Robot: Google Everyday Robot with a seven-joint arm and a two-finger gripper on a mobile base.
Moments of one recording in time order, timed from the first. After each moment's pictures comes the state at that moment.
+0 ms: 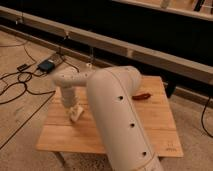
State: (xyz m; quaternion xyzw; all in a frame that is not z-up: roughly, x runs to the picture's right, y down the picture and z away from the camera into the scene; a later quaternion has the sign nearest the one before) arm -0.198 0.157 0.866 -0.39 0.24 0.49 0.74
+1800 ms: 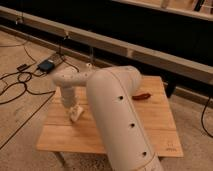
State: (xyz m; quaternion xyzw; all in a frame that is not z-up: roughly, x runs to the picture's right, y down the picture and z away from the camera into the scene) arm -0.198 0.156 0.866 -0.39 0.24 0.49 0.74
